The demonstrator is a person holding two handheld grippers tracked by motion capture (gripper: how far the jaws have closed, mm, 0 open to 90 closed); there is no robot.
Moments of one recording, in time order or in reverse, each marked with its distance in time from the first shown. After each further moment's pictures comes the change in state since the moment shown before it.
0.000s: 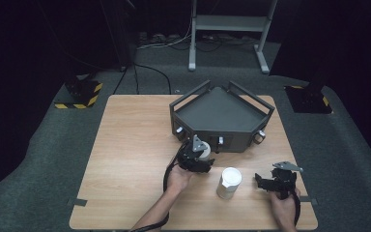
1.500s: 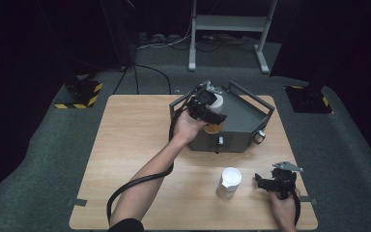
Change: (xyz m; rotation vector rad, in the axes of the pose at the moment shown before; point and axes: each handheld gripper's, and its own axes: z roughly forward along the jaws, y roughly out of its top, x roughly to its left) left arm 0.057 0.160 -0.018 0.047 -0.043 0.038; right arm 0.000 0.000 0.000 -0.002 0.005 -0.002
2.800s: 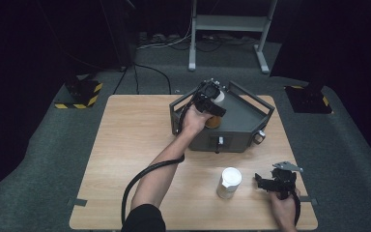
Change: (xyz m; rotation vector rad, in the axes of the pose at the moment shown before) left arm 0.011 0.019 0.050 0.085 0.083 -0.063; right arm 0.000 0.000 0.000 -0.001 0.000 0.001
